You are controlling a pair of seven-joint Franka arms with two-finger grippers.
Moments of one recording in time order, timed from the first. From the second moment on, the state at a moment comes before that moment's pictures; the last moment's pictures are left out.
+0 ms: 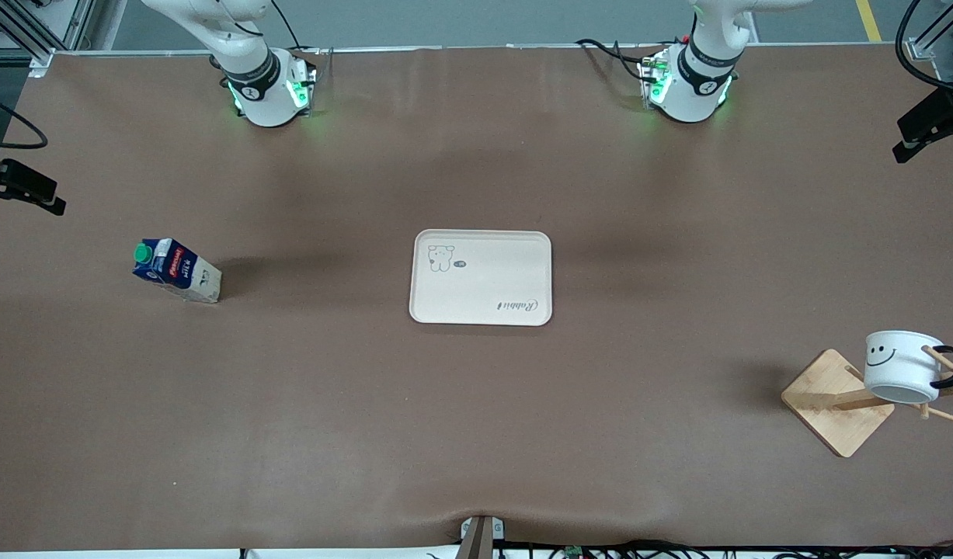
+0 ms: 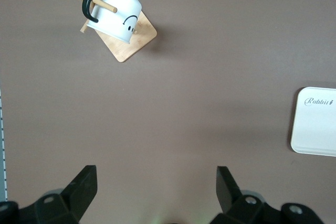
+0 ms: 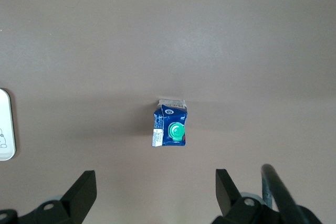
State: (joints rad) left arm -0.05 -0.04 0.03 -1.39 0.06 1.40 -0.05; right arm -0.14 -0.01 0.01 -1.58 -0.02 1.55 -0.11
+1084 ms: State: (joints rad) left arm -0.05 -0.07 -0.03 -1.55 0.00 1.49 -0.10; right arm -0.14 -0.01 0.01 -1.58 -0.02 1.55 -0.11
